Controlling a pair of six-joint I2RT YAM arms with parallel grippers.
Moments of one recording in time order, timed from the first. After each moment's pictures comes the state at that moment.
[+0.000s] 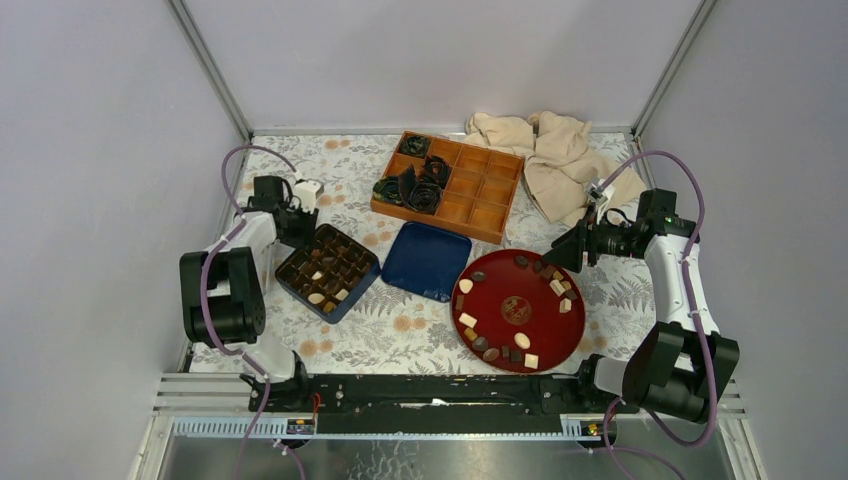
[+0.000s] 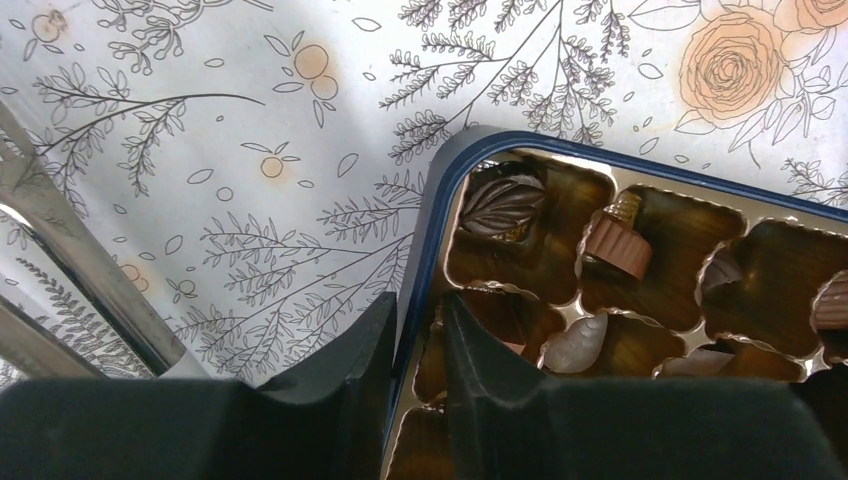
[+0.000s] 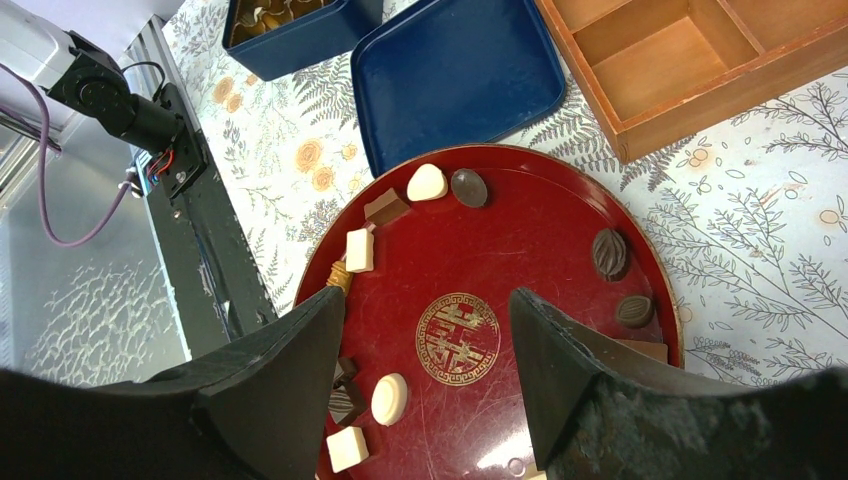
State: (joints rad) left arm 0.16 1.62 0.98 -0.41 0.34 0.44; right arm -0.28 1.26 0.98 -0.99 -1.20 -0.76
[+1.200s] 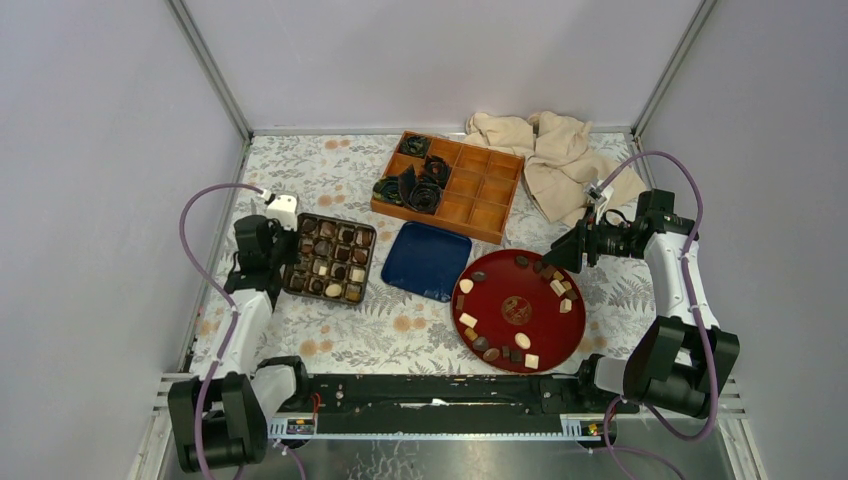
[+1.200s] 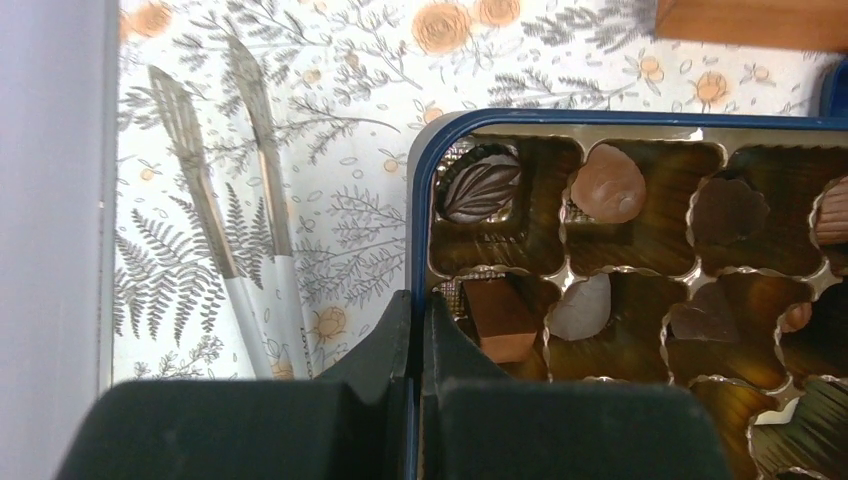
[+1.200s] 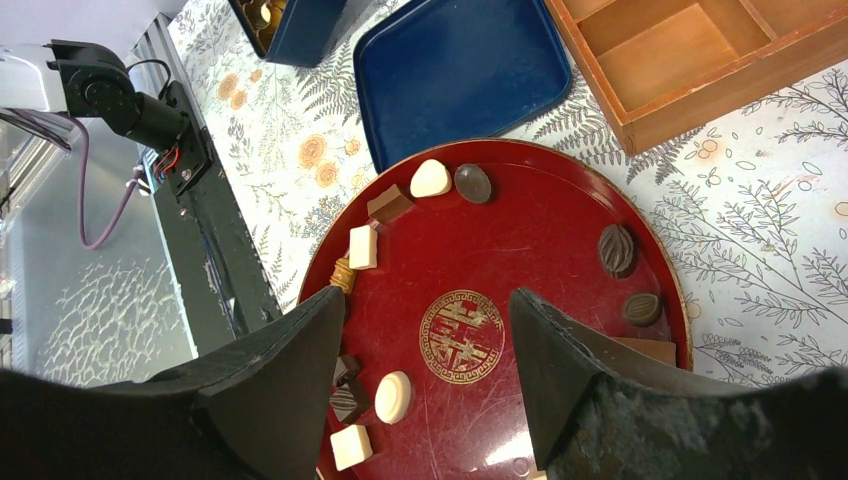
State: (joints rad) left arm 0.14 1.02 0.56 -0.08 0.18 0.24; right arm -0.28 1.28 0.98 -1.00 -1.20 -0.78
